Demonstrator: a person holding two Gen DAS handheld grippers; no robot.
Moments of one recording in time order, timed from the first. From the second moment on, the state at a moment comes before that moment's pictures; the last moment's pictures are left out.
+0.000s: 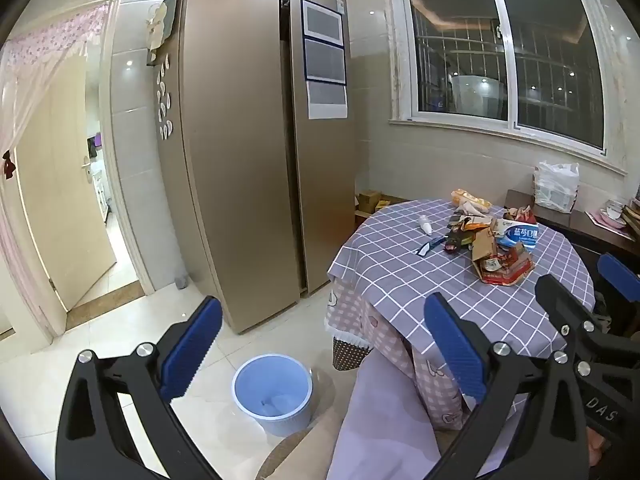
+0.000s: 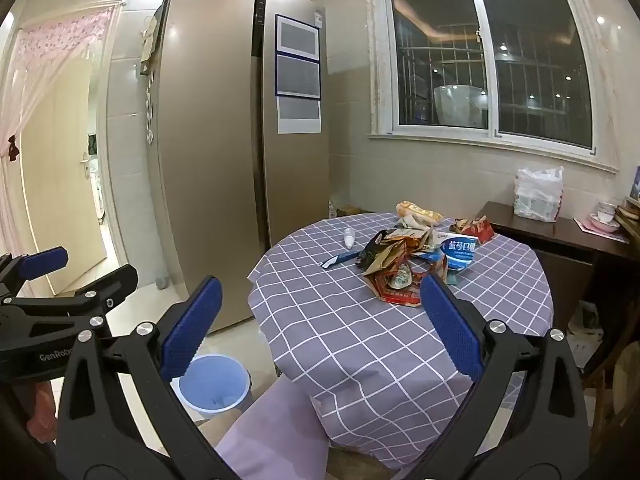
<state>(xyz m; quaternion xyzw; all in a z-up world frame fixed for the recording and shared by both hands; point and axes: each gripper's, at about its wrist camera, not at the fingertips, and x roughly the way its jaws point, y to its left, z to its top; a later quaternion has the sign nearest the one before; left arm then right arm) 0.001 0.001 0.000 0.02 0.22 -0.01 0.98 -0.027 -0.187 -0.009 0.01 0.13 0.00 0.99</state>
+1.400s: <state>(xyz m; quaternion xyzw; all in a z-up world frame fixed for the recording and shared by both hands) -0.006 -0.004 0.005 0.03 0.20 -0.01 0.98 -0.031 -0.193 -0.009 0.02 0.13 0.01 0.99</state>
